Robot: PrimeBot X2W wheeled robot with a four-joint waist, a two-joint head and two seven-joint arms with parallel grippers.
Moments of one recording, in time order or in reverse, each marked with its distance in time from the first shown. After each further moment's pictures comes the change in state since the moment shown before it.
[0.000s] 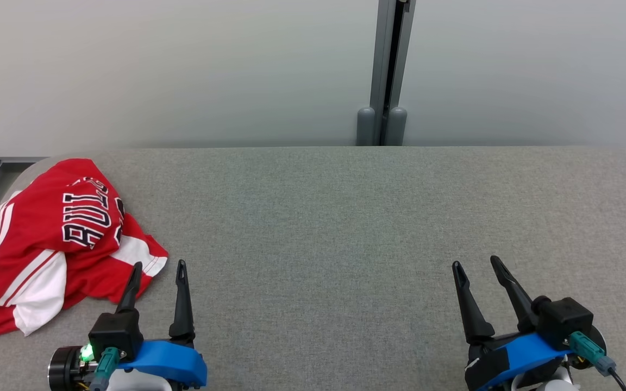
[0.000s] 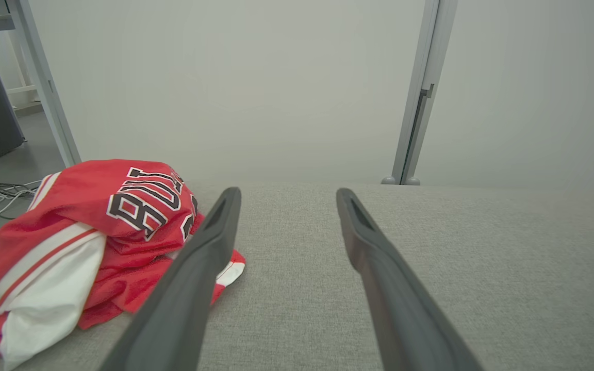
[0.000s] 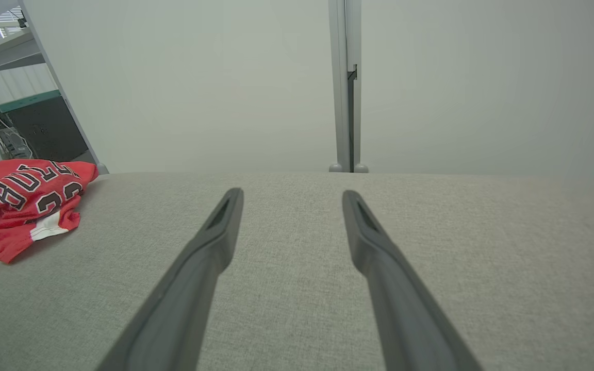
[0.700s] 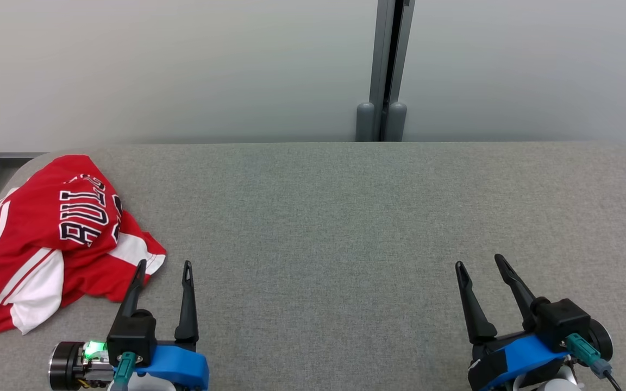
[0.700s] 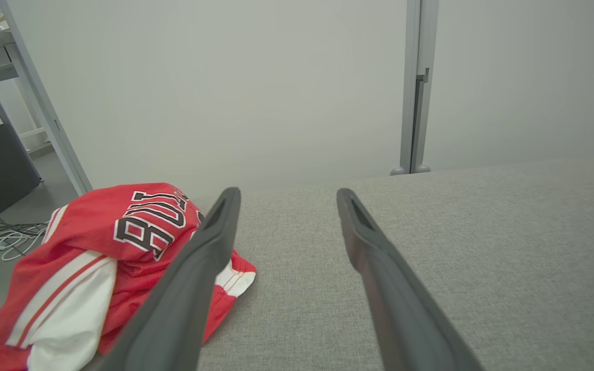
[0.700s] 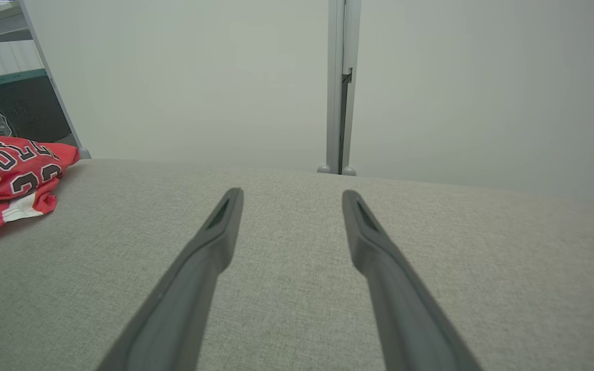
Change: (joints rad) left arm -0.001 0.013 -0.025 0.008 0.119 0.031 -0.035; right arm -0.007 -0.001 -0.021 0.021 -0.091 0.000 -0.036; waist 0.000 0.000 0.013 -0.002
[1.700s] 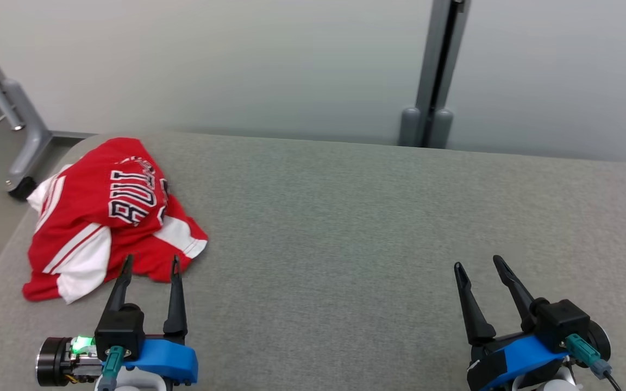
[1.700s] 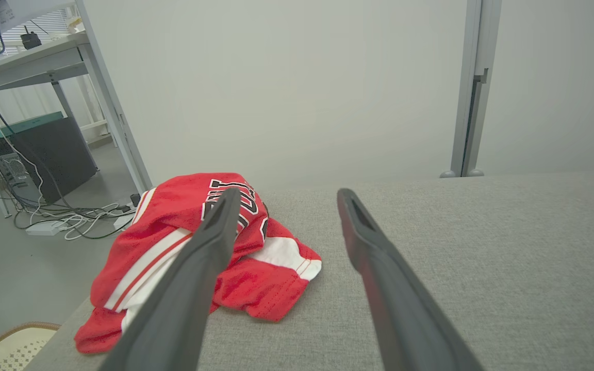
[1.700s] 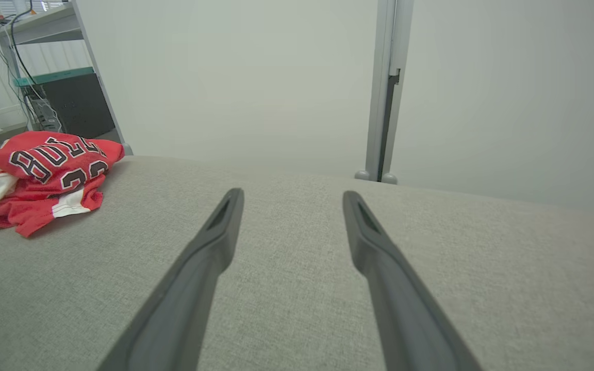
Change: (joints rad) left arm -0.020 0.026 0.000 0.009 -0.019 0.015 0.000; right arm 0.000 0.000 0.006 0.003 0.014 0.000 -0.001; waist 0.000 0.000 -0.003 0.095
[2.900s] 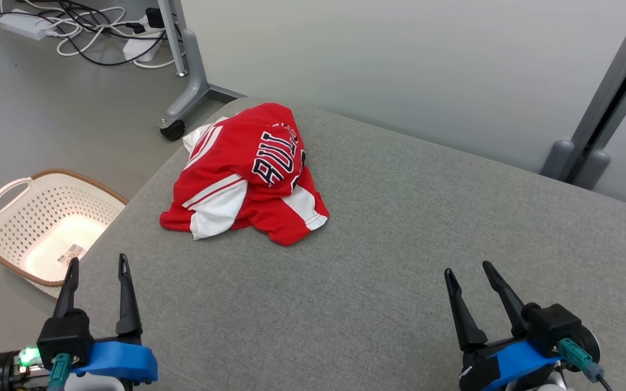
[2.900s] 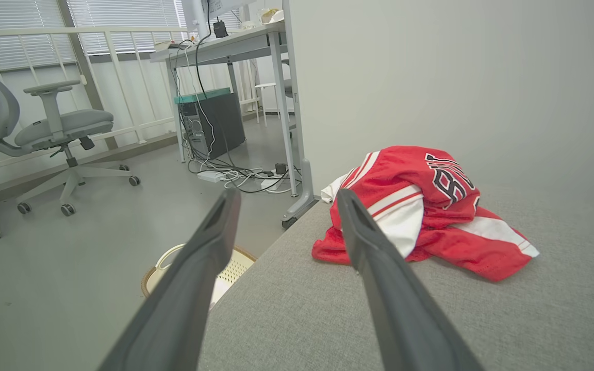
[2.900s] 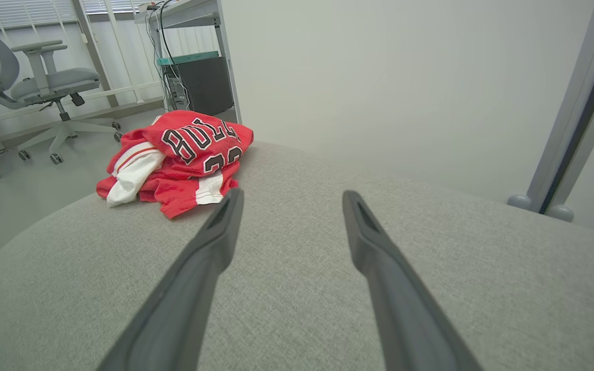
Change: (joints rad) left arm 0.044 0.074 0.067 -0.074 -0.074 0.041 0.014; right arm 0.010 0.000 0.030 0.003 0.028 0.000 0.000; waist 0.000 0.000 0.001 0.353
